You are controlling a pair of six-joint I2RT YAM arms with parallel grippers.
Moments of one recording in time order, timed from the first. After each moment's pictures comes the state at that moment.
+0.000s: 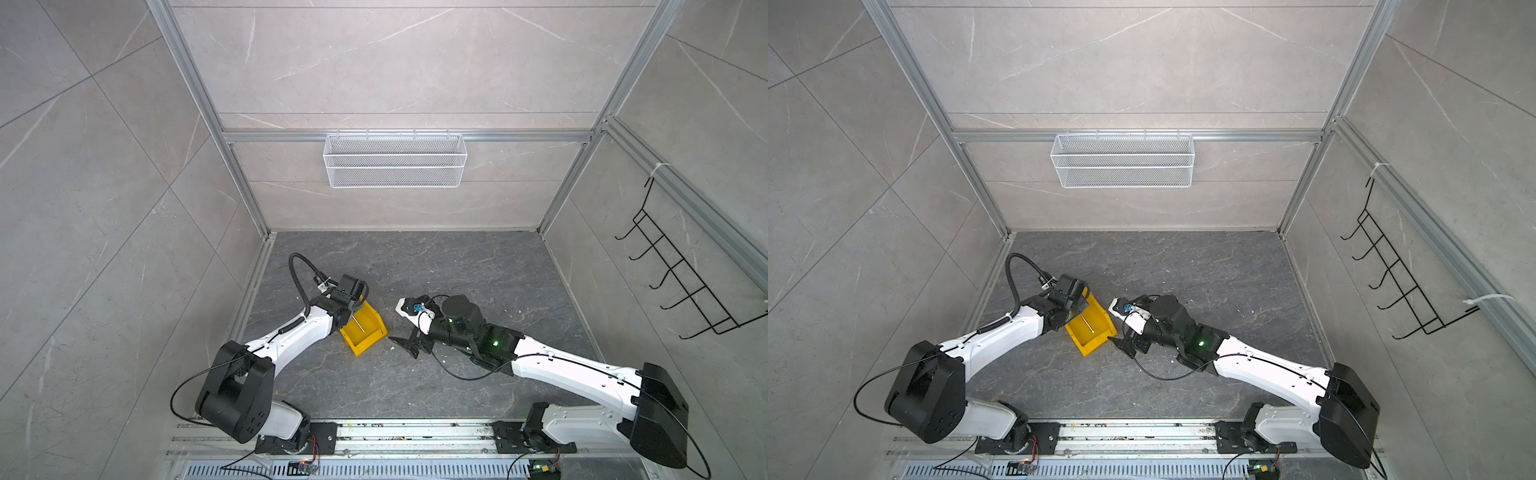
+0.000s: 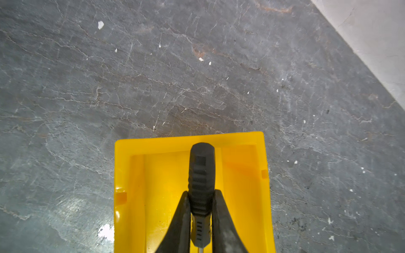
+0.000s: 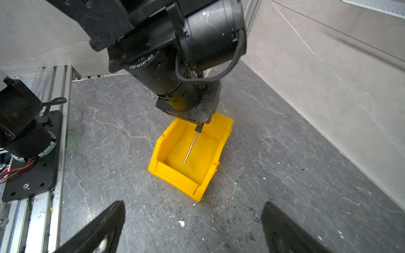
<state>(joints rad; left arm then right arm) -0.50 1.45 0.89 -0.44 -0.40 -1.05 0.94 1.25 0.85 0.00 -0.11 -0.23</state>
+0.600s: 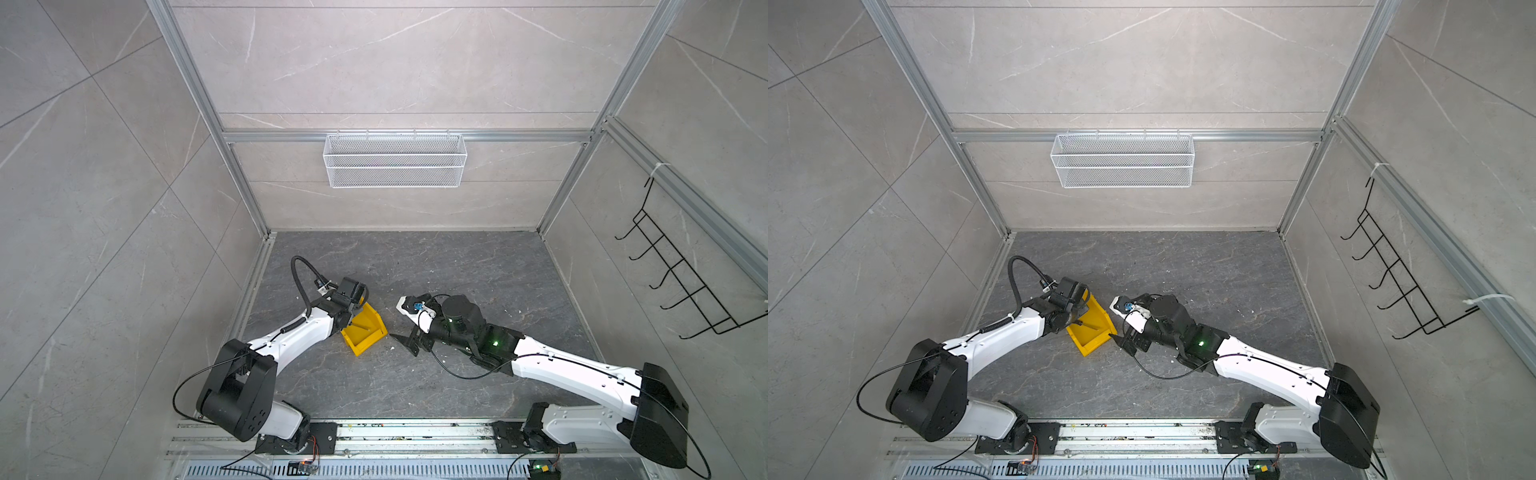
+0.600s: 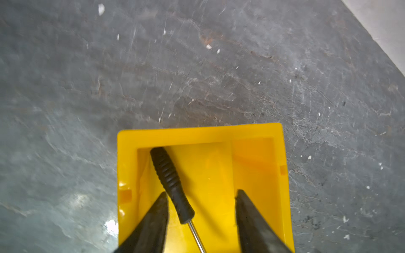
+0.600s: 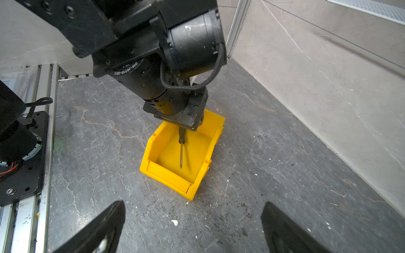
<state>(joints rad) -0.50 1.43 0.87 -0.45 -0.39 -1.04 0.94 1.25 0.85 0.00 -0.07 -0.23</state>
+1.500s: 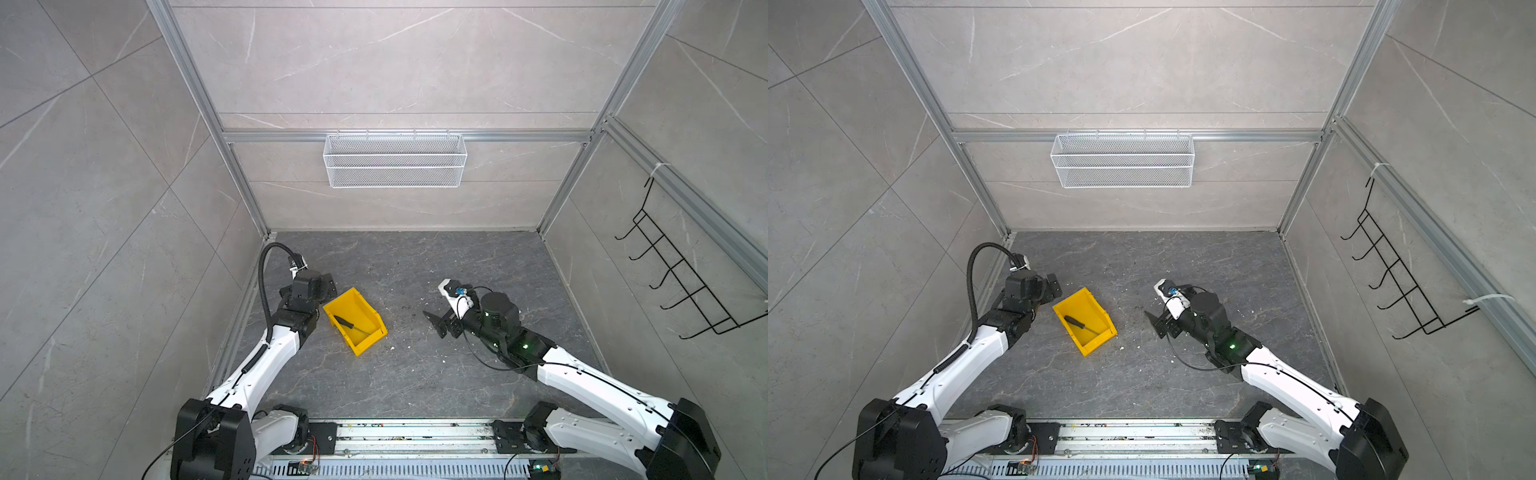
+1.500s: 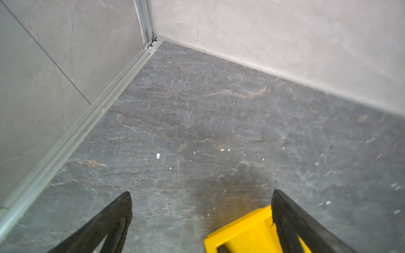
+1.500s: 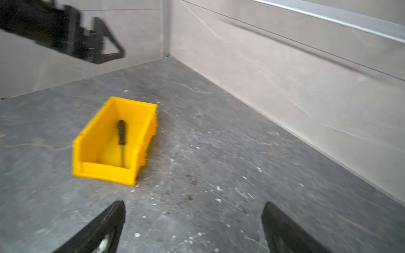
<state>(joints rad) -0.23 1.16 0.73 -0.14 -0.38 -0.30 0.65 1.04 0.65 0.07 0.02 -0.15</state>
